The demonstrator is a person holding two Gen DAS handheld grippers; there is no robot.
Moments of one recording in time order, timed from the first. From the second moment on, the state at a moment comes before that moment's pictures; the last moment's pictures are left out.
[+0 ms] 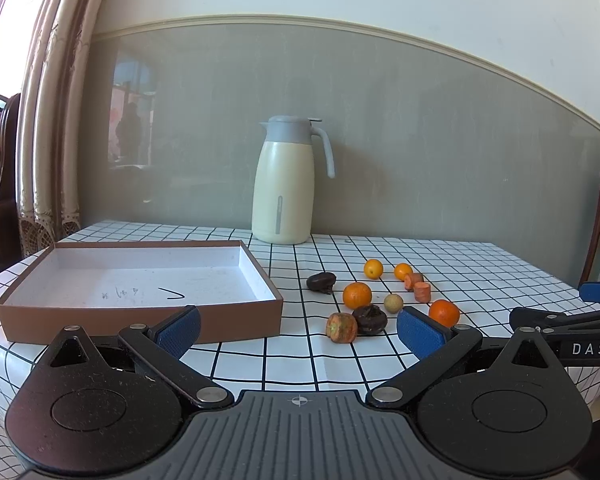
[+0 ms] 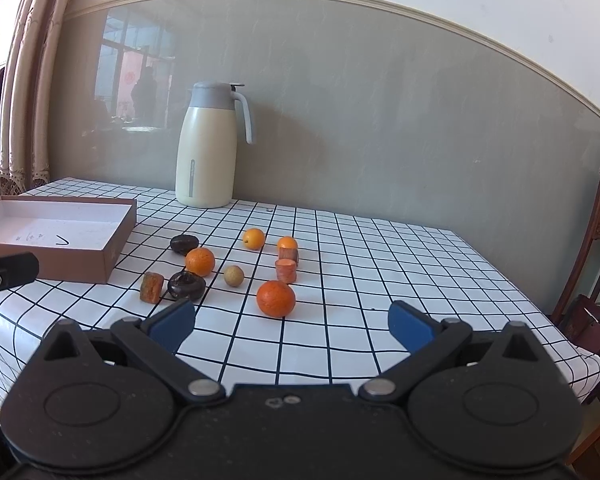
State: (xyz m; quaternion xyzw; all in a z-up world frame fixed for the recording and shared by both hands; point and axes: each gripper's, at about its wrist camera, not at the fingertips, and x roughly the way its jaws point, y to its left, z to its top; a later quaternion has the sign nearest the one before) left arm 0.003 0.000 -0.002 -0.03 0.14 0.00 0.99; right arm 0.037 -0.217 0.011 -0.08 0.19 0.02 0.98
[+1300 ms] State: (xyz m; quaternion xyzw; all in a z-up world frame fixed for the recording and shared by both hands) left arm -0.002 0.002 0.000 -0.03 0.13 0.00 0.99; right arm 0.035 -0.217 0.011 -0.08 0.19 0.02 0.98
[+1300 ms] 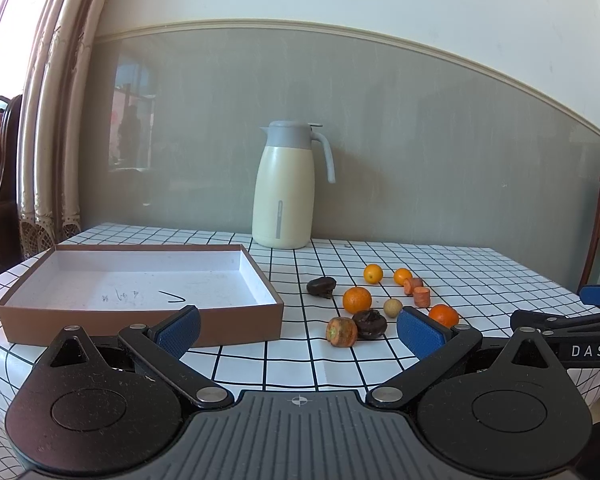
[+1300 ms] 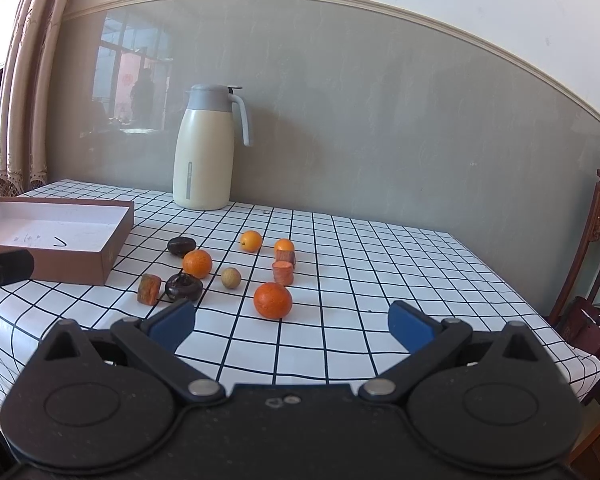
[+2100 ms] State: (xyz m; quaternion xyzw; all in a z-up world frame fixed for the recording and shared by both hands) left arm 0.013 -0.004 -0.001 -0.04 0.15 -0.01 0.99; right arm 0.060 -0.223 0.013 -0.06 0.22 0.05 0.97
